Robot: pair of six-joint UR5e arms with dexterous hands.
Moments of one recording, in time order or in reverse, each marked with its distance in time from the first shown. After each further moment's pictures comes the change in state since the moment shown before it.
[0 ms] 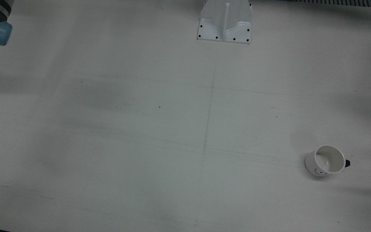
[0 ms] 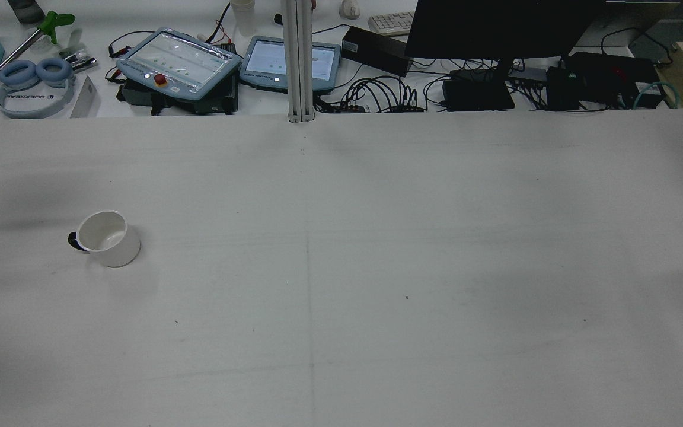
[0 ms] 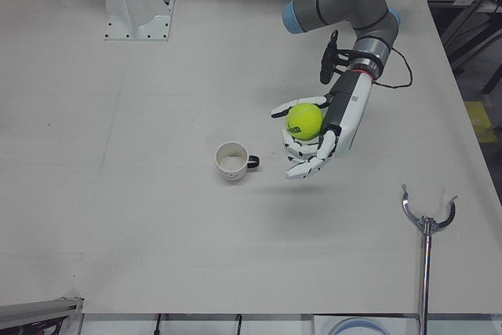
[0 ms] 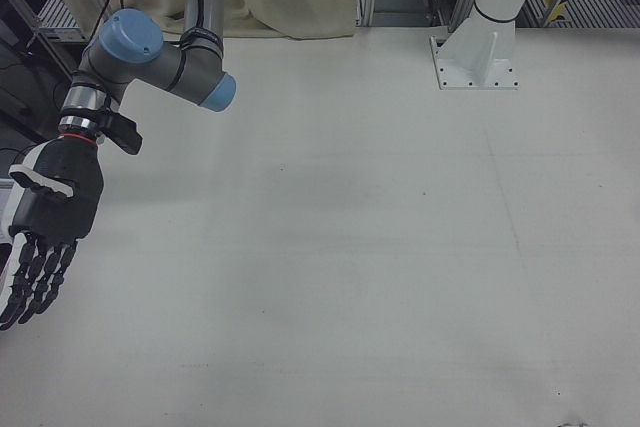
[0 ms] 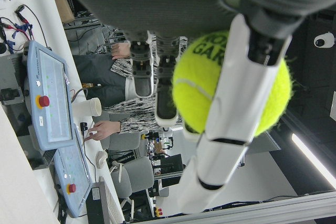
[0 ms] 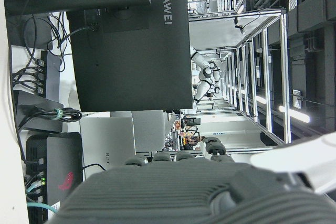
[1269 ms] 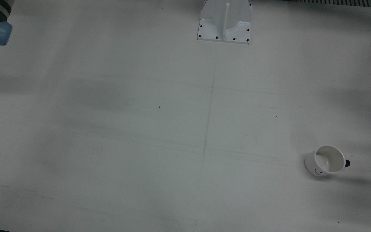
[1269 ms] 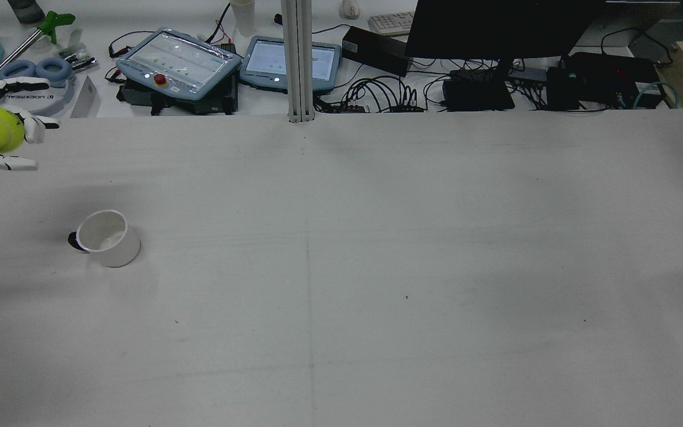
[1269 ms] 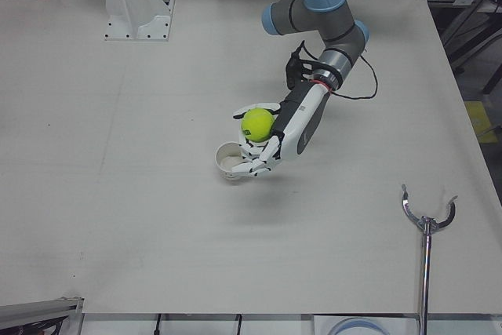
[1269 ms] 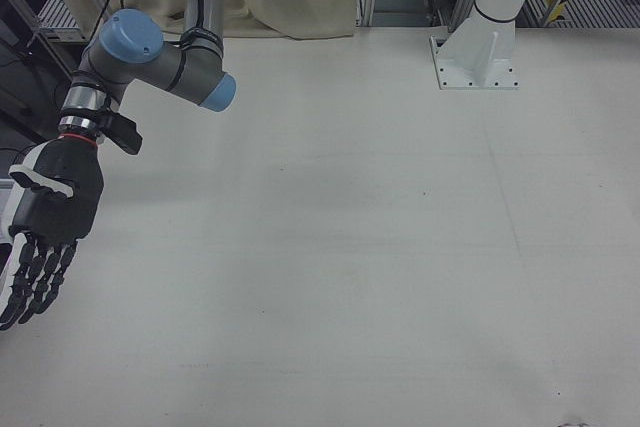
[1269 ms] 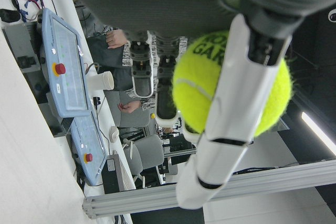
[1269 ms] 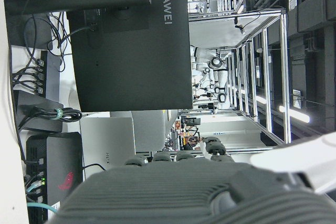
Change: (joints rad) left arm 0.158 -0.034 -0.009 0.004 -0.035 0.073; right arm 0.000 0.000 0.000 0.000 0.000 0.000
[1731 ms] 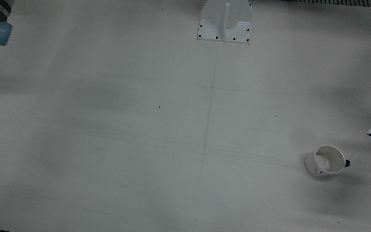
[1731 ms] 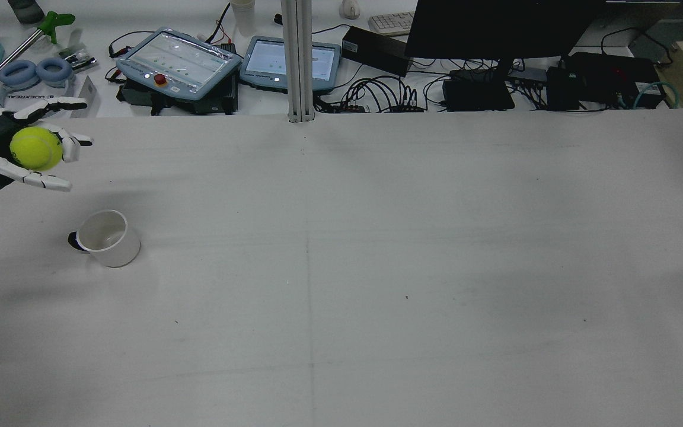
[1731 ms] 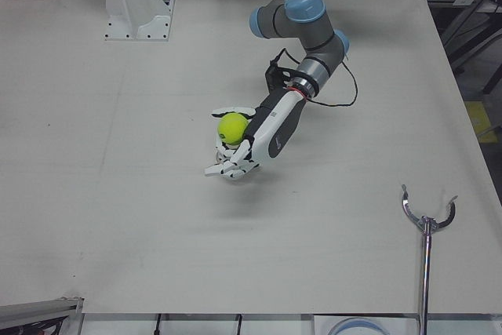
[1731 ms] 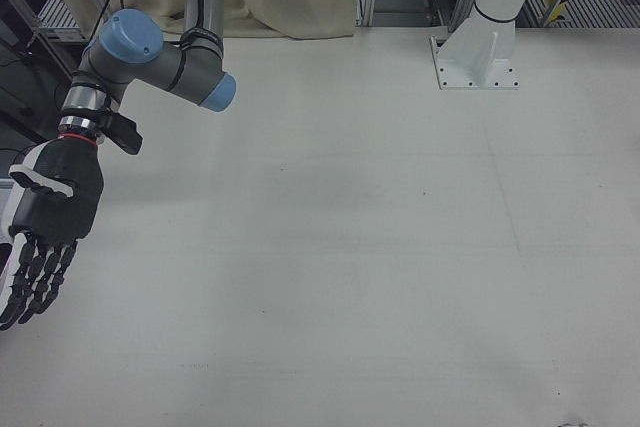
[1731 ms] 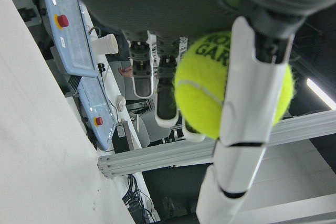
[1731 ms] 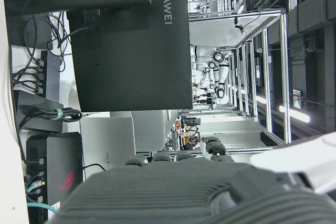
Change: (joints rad) left arm 0.085 -0.027 0.019 -0.008 -0.032 0.076; right arm 0.000 0.000 0.000 0.000 0.000 0.000
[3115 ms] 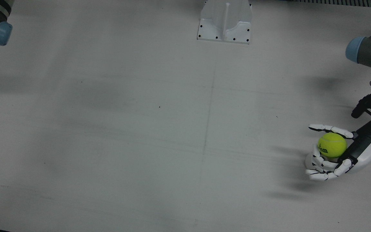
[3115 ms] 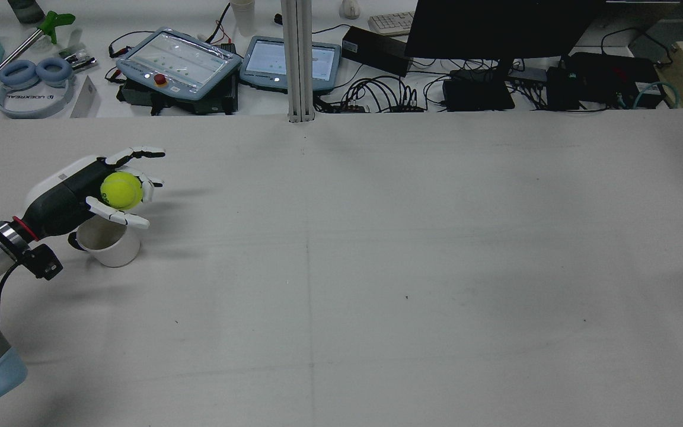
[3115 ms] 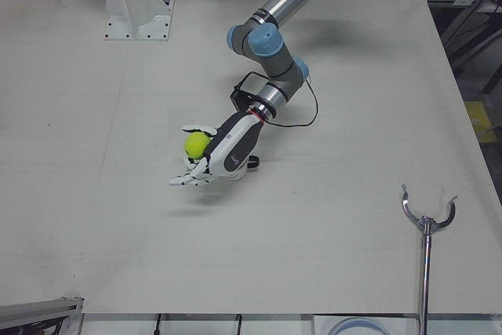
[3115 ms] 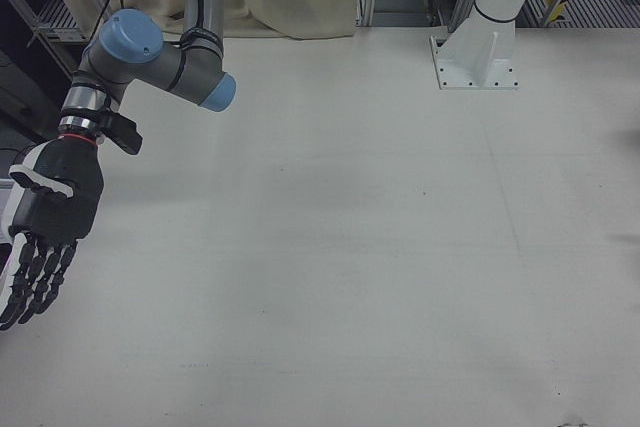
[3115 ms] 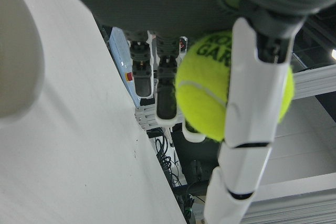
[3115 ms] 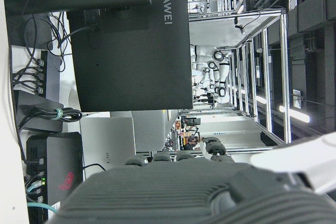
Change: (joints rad) left arm 0.187 -0.122 0.164 -0.027 -0.090 0.065; right arm 0.000 0.000 0.000 0.000 0.000 0.000
